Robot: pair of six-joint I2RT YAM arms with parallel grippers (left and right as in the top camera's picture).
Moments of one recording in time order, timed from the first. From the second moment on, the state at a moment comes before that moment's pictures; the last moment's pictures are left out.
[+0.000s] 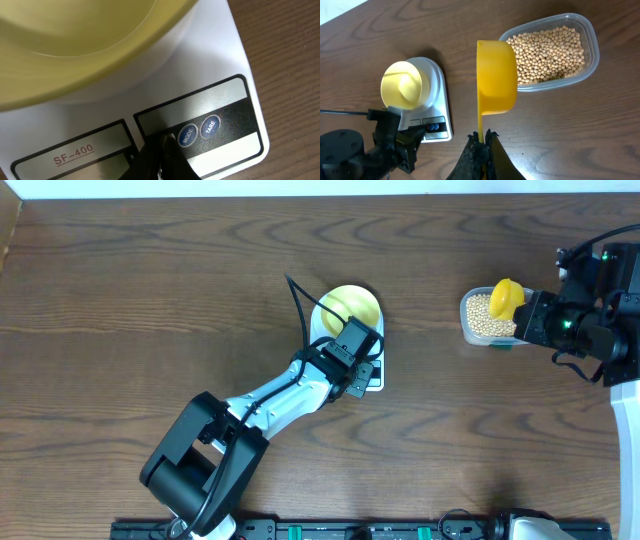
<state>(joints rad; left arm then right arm) -0.69 1.82 1.03 -0.35 -0.04 -0.27 -0.09 1.31 1.47 -1.14 -0.27 0.23</state>
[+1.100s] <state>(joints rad) -0.64 1.84 1.08 -0.41 0.06 -0.27 -0.09 1.31 1.47 -1.14 -0.27 0.23</state>
